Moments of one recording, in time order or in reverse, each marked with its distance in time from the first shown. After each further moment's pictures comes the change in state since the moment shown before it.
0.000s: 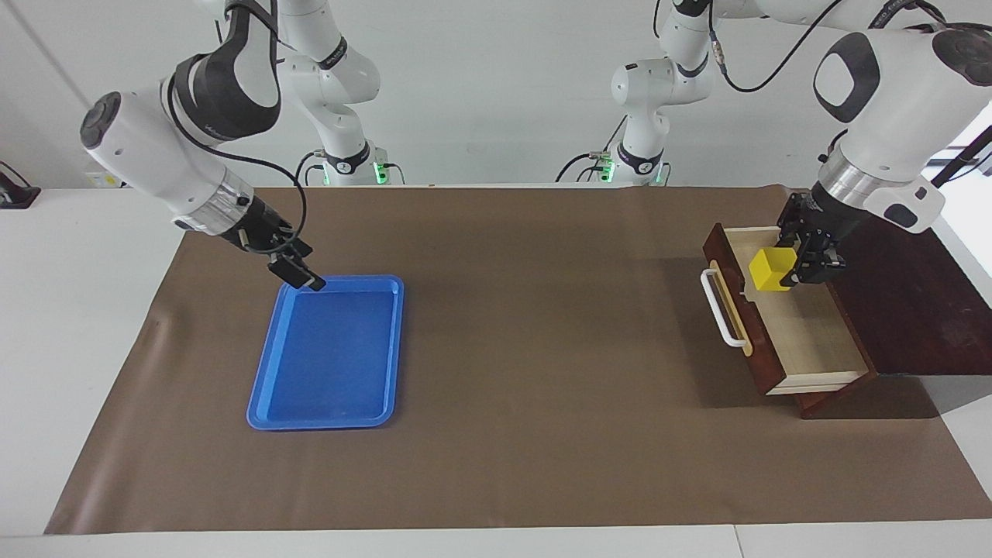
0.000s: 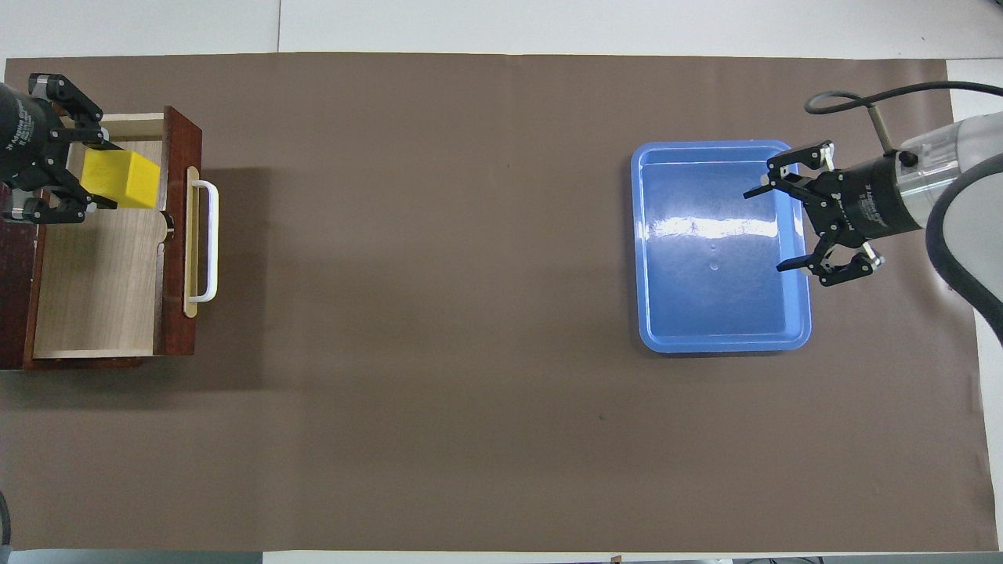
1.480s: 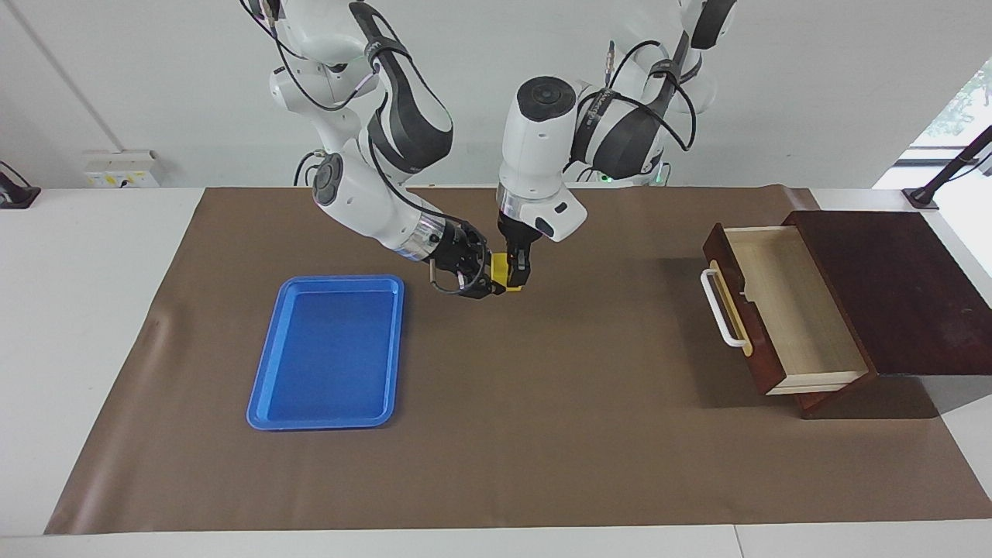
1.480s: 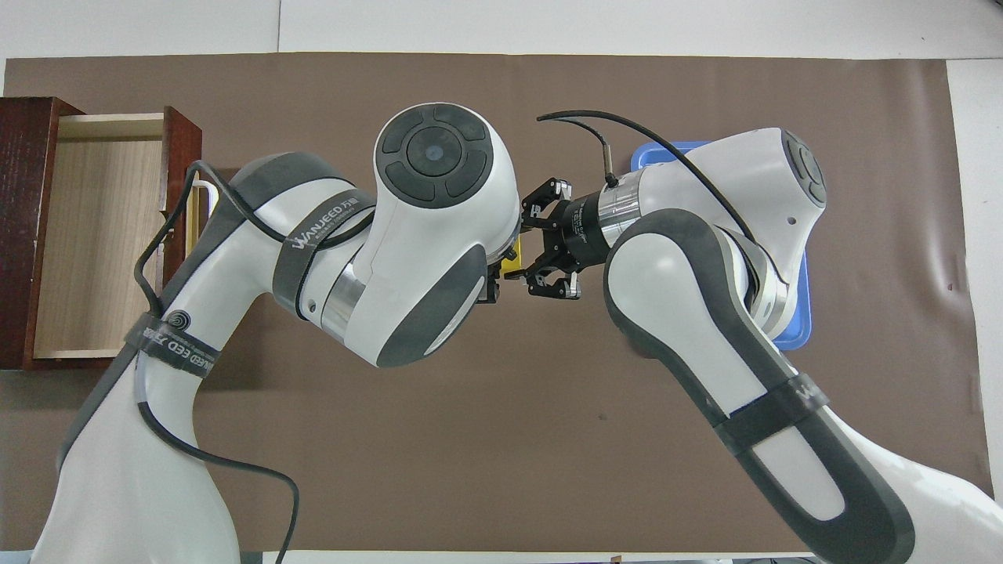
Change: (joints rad) left arm -0.632 0.174 -0.029 0.043 -0.006 0.160 -0.743; right arm 0.433 0.181 0.031 -0.019 0.433 0.363 0.673
